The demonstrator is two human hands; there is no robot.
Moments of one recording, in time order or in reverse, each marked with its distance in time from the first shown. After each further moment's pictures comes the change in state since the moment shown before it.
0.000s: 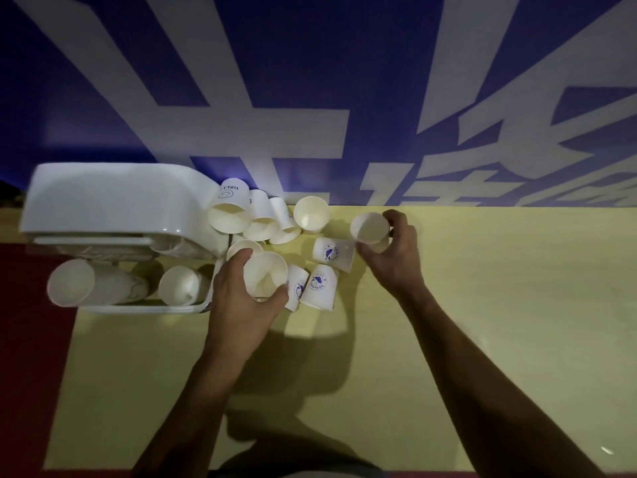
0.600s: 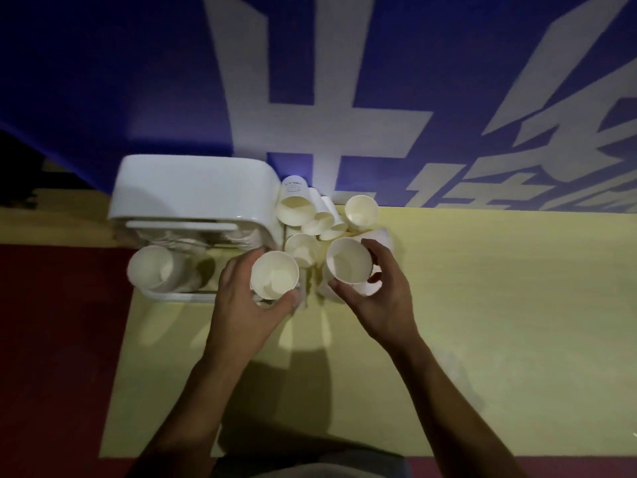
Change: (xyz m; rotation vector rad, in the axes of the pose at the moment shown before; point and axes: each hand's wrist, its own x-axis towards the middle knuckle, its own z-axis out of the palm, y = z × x) left_hand -0.006 -0.064 -0.102 -0.105 0.002 0.174; right_hand -0.127 -0.137 0.053 0.202 -0.040 -0.099
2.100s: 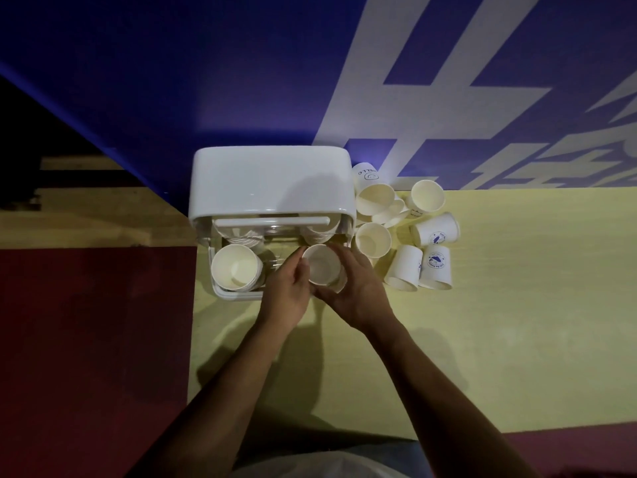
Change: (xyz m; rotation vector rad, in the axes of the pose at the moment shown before) left_hand 0.061 -0.126 -0.030 -0.128 -0.282 -0.161; right_hand -0.005 -0.018 0.183 -0.298 -0.185 -0.074
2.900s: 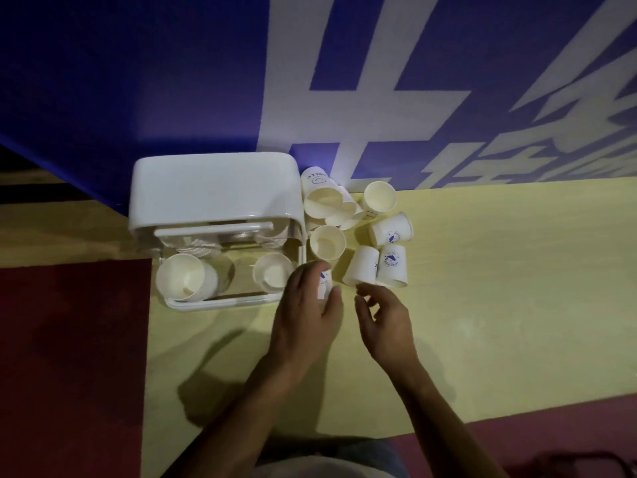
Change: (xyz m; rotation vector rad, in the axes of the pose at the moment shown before) left_hand -0.061 0.080 0.069 0.176 0.062 0.300; right_hand -0.079 0.065 -0.067 0.110 0.245 0.320
